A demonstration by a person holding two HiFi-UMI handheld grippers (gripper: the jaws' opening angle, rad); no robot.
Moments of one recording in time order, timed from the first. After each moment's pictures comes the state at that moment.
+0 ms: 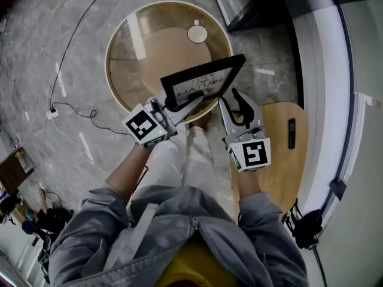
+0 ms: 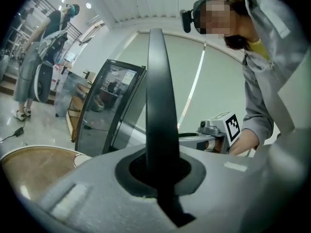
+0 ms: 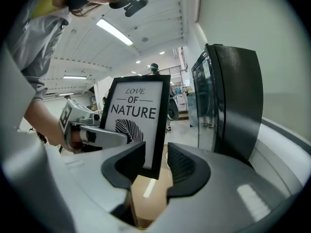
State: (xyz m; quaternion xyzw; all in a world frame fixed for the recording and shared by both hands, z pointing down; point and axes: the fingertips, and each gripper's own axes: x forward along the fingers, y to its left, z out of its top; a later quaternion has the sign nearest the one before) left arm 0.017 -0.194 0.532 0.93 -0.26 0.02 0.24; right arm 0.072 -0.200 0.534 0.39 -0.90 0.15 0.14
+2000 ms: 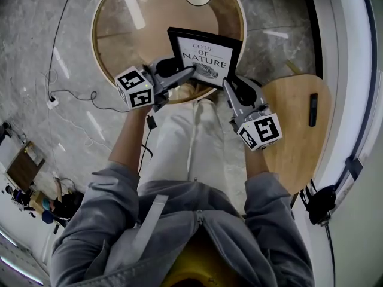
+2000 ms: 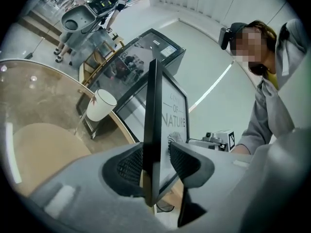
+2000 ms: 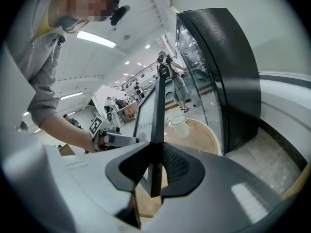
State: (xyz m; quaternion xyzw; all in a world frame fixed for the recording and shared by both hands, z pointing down) left arm -0.027 -0.176 0.705 0.88 -0.21 0.02 0.43; right arm 0.067 -0.148 0.671 0.36 -0.88 0.29 0.11
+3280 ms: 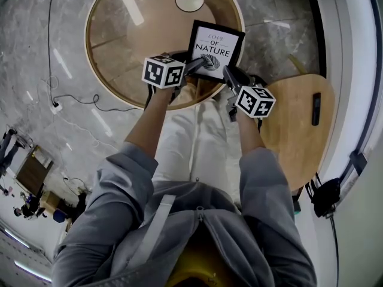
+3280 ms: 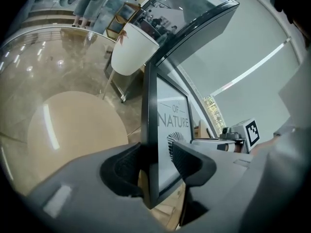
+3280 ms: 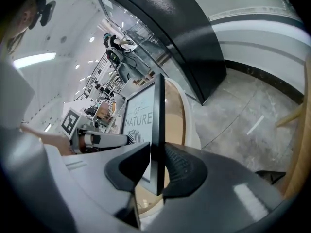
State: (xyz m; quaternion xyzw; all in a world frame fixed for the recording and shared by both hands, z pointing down) left arm 0.000 -0.191 0.849 0.76 -0.25 0.27 0.53; right arm 0.100 -0.162 0.839 0.43 -0.70 0.55 0.14
